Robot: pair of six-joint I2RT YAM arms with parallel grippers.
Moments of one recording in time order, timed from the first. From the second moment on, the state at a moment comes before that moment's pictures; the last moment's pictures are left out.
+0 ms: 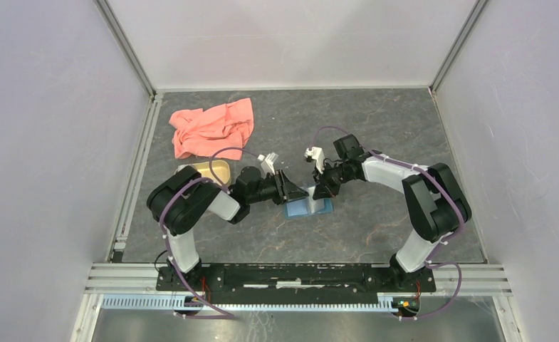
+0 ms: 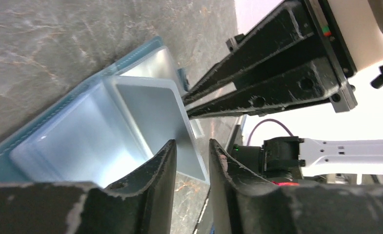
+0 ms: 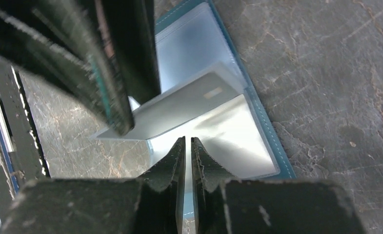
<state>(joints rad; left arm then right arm) -0.67 1.82 0.53 1.02 0.50 -1.07 0.43 1.70 0.94 -0.37 -0.75 -0.51</state>
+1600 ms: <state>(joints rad) -0.70 1.19 0.64 0.17 -0.01 -0.51 0.36 1.74 0.95 -0.45 -0.83 -0.59</state>
